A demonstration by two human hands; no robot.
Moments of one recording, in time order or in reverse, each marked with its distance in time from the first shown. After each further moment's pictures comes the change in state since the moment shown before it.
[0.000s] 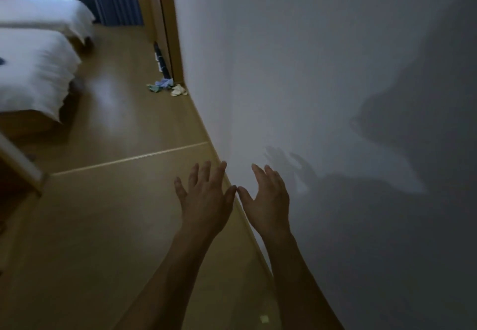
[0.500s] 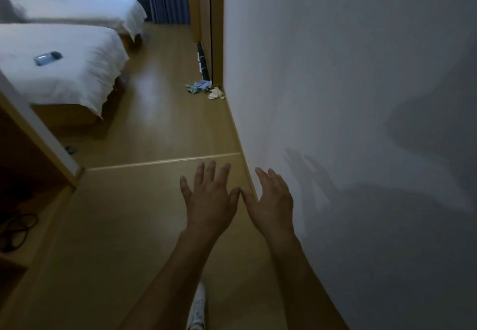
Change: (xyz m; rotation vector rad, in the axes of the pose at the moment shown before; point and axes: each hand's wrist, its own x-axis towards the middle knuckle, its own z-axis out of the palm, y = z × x) left_hand 0.166 -0.085 0.005 0.040 0.041 -0.165; right_hand 0.177 -0.072 0.085 0.019 -0.117 -0.121
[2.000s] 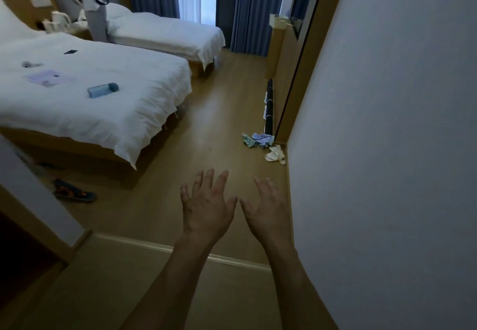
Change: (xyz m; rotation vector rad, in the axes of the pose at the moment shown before) left_hand 0.723 -0.219 -0.029 0.016 0.132 -0.297; right_hand 0.730 -0.282 0.162 0.059 -0.160 -0.292
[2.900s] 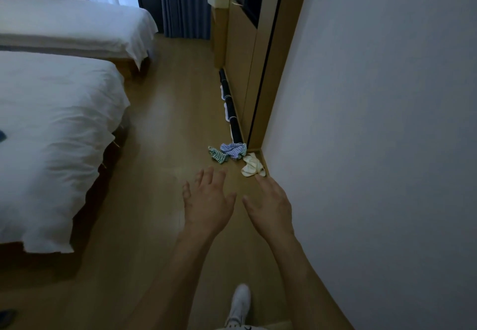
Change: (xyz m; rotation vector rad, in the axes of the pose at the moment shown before) left_hand 0.457 -0.035 0.073 -0.104 -0.164 0.209; right_hand 0.411 -0.034 0.070 -0.035 0.124 0.220
